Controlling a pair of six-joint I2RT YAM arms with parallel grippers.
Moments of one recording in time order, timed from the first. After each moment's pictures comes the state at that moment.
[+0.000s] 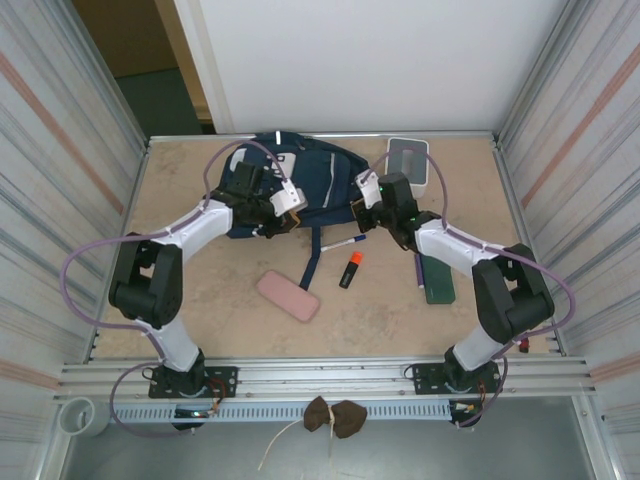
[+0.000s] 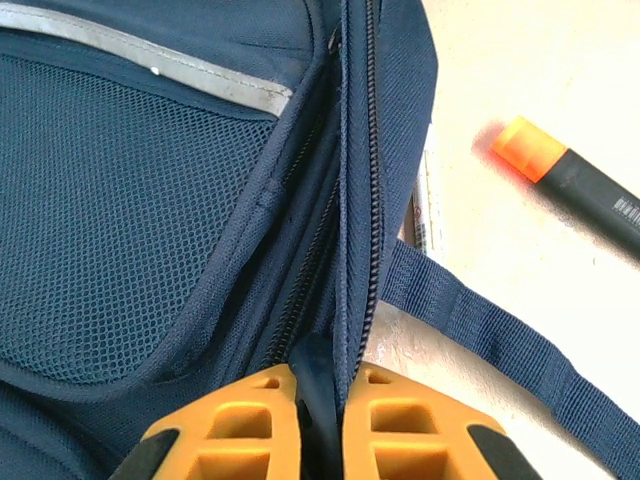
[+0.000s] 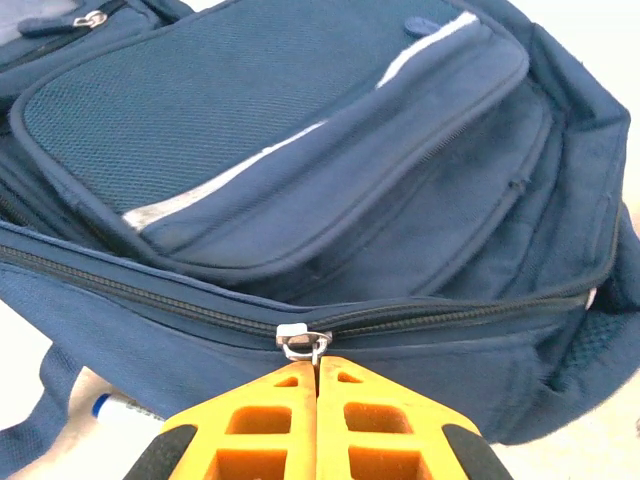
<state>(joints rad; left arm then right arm) -0.35 1.73 1.20 -0.39 0.53 0.73 0.44 1.60 0.98 -0.01 -0.14 -0.06</state>
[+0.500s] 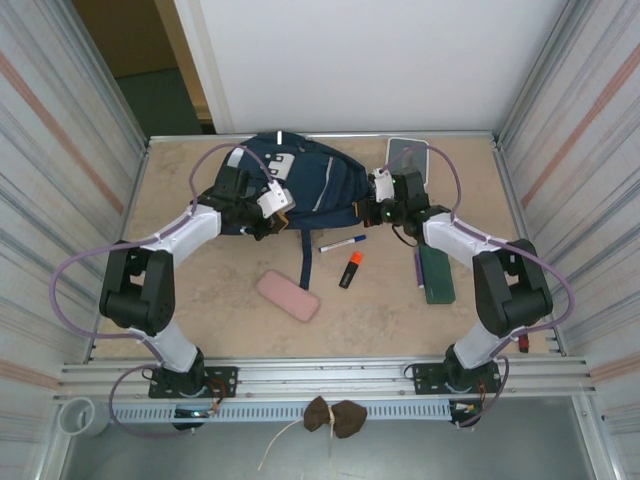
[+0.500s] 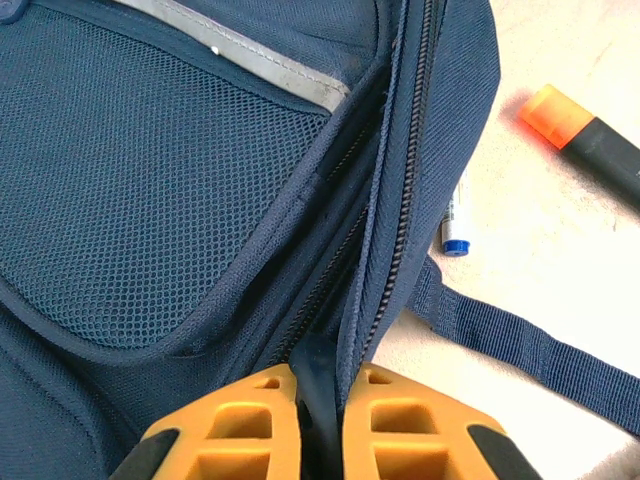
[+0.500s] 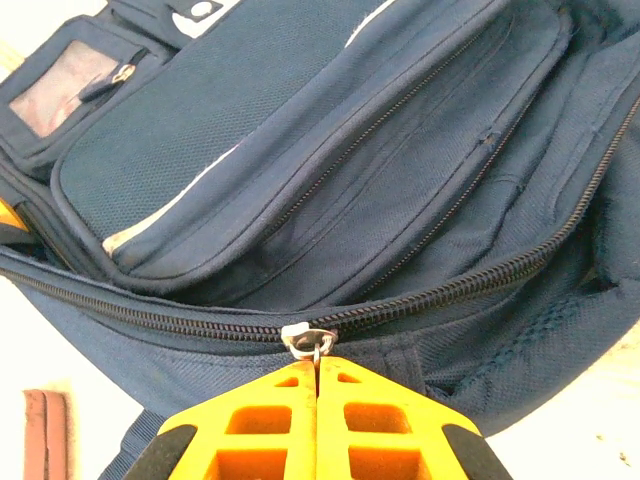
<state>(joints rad) -0.30 1.67 1.13 -0.38 0.53 0.73 0.36 1.64 1.01 -0.02 -0.38 0.20</state>
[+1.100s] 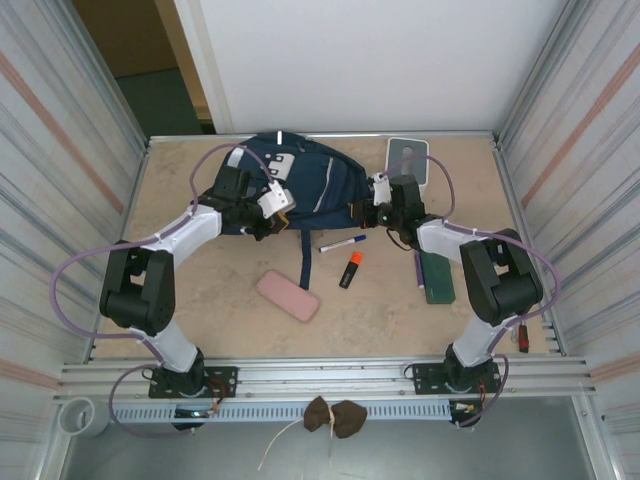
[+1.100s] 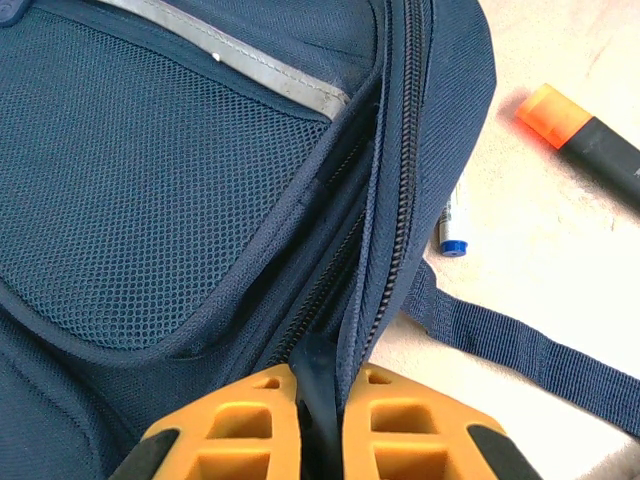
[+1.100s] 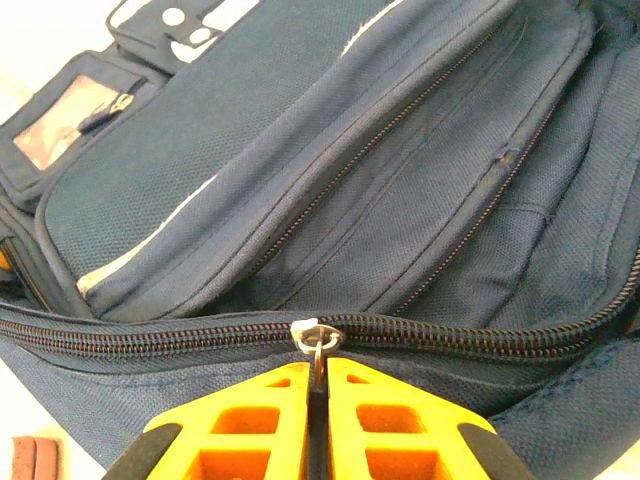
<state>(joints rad) -0.30 1.67 1.13 -0.38 0.53 0.73 0.36 1.72 0.92 0.24 -0.40 0.28</state>
